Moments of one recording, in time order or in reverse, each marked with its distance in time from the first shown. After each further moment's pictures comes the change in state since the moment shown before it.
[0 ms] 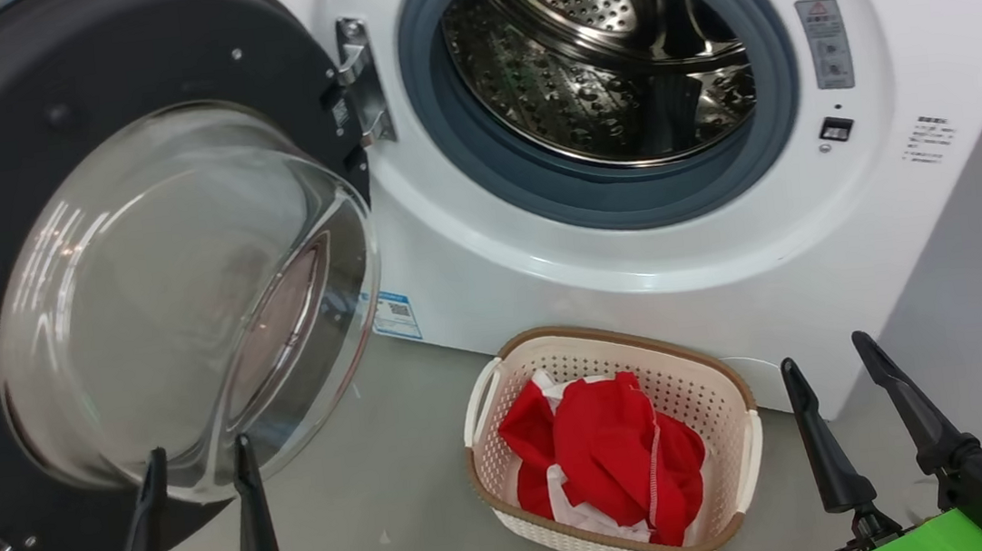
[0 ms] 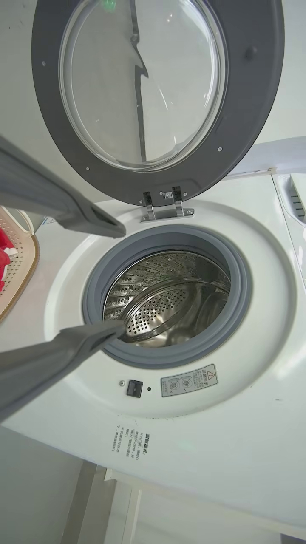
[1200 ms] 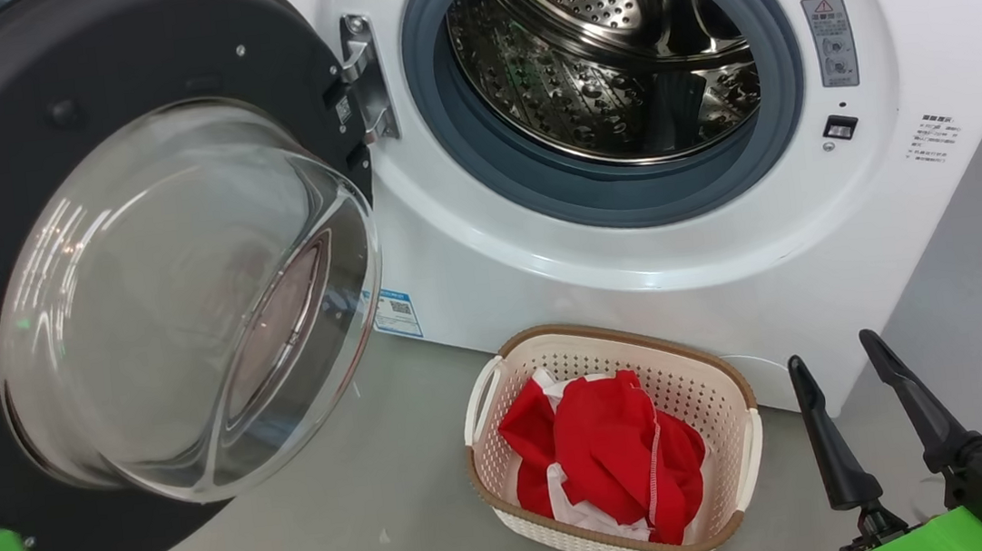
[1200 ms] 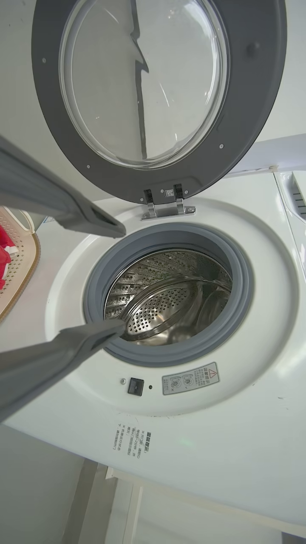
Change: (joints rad) left arm -0.181 -0.014 0.343 -0.165 -0.276 -0.013 -0.080; right arm 0.000 0.000 -0.008 0.001 -0.002 0.000 0.000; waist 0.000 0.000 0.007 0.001
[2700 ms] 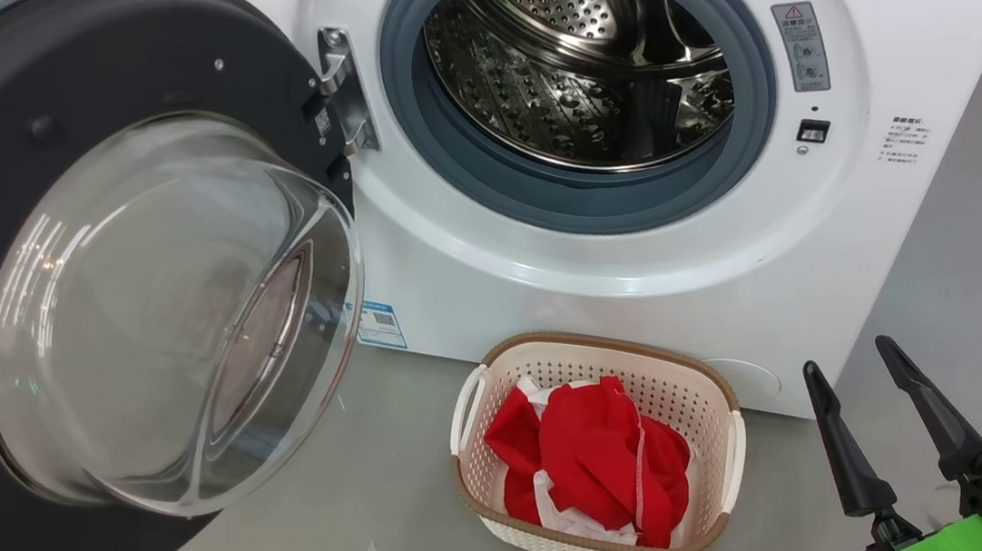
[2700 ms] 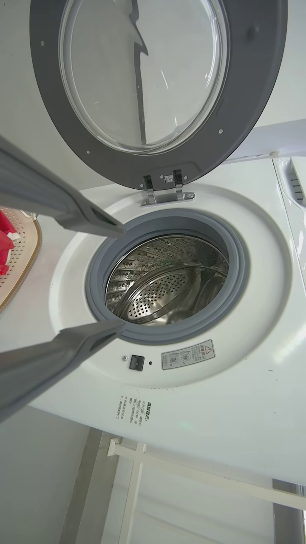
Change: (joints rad) left arm -0.417 0.347 0.193 0.840 -0.633 -0.017 0.750; right arm 0.026 0.000 -0.025 -0.019 -0.007 0.000 0.001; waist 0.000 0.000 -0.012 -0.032
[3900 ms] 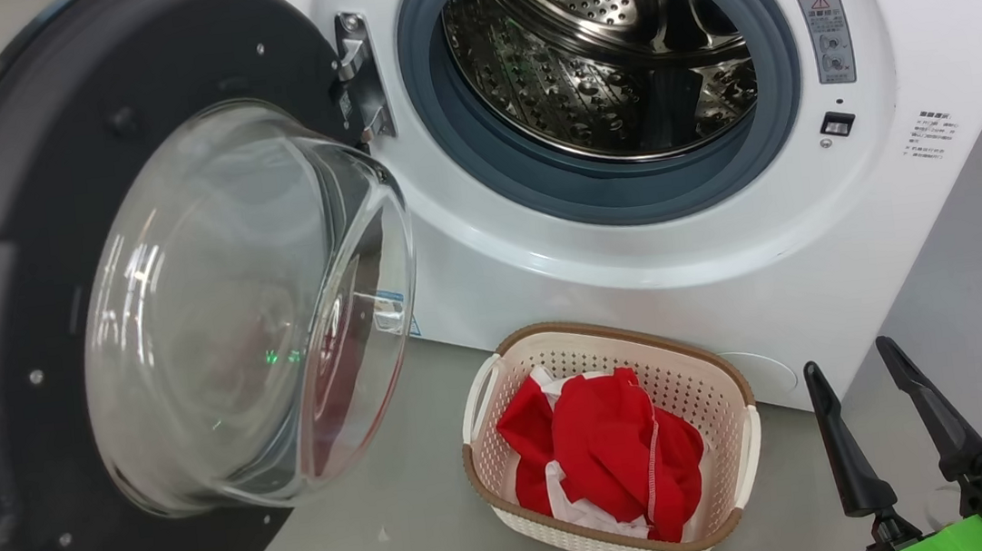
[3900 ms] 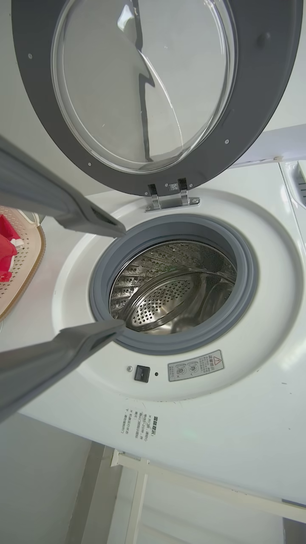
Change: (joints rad) left arm 0.152 -0.105 -0.011 -0.292 -0.130 -0.032 0.169; right arm 0.000 0.000 -0.002 0.004 0.000 0.000 -0.001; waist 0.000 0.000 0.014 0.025
